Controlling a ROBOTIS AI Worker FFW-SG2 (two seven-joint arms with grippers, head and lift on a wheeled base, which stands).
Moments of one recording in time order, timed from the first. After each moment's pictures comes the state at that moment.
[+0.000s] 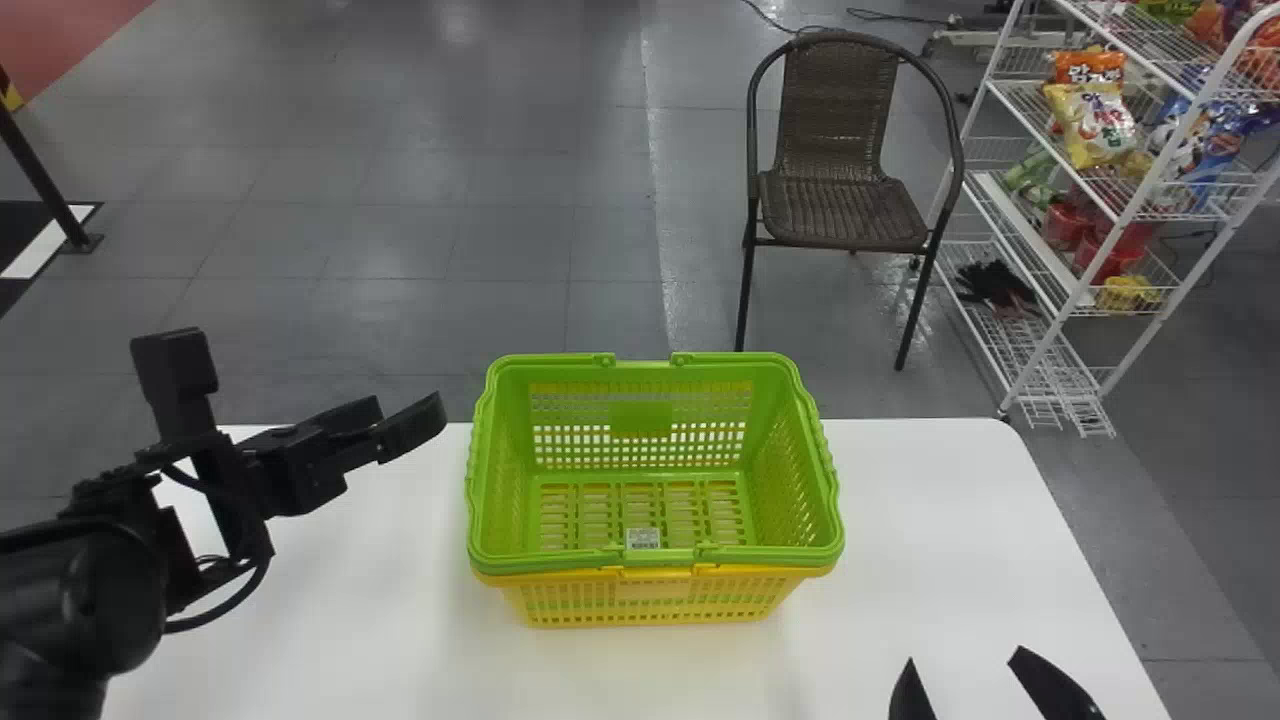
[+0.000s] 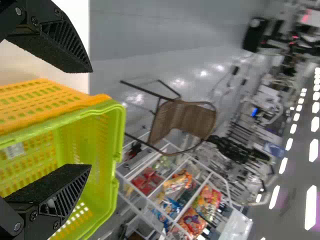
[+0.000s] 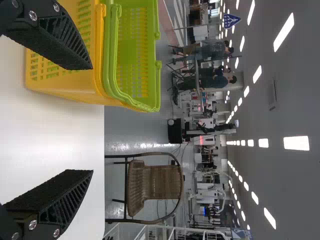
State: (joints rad) left arm -0.11 0.12 0.23 -1.59 0.27 0.83 -0.65; right arm 0.65 -0.18 0.00 -1.61 -0.21 -0.46 0.15
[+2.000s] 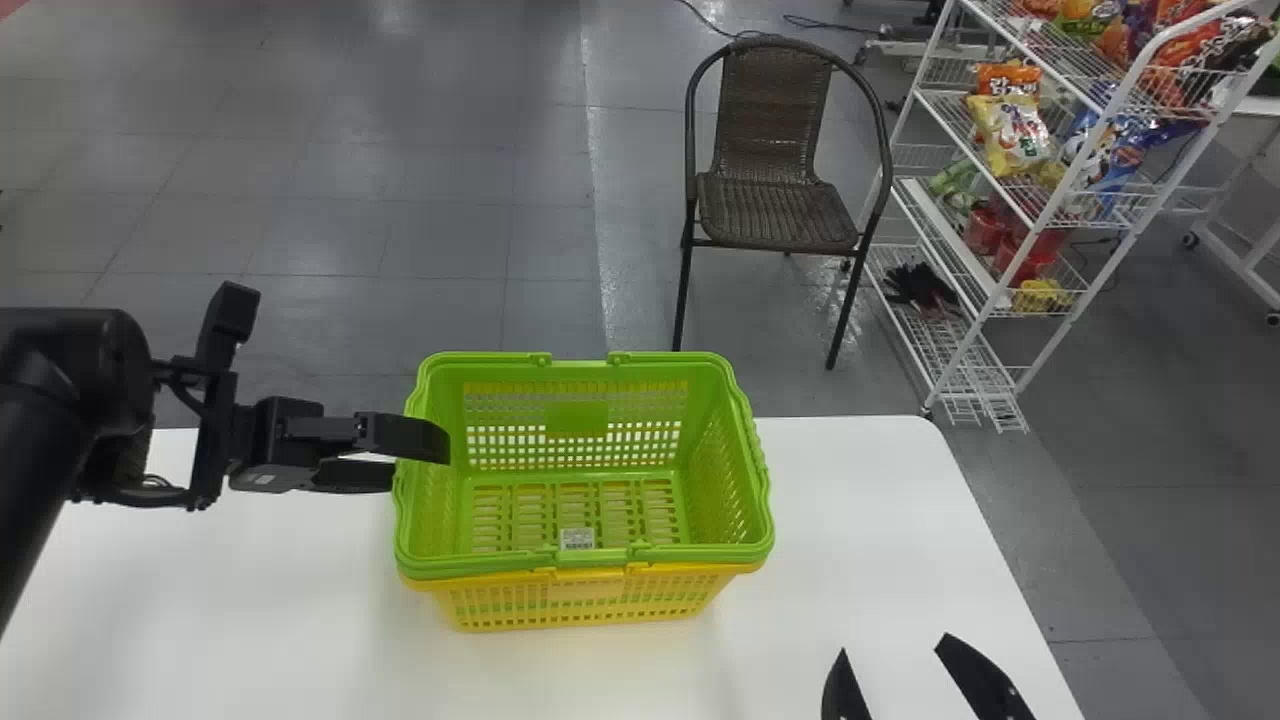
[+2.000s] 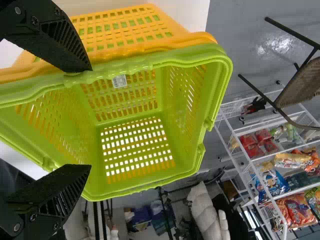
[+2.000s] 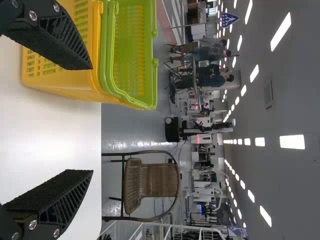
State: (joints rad) left arm -0.62 0.19 -0.01 -0.94 0.09 1.21 -1.02; right arm 0.65 -0.18 0.00 -1.61 -0.22 -0.48 0.15
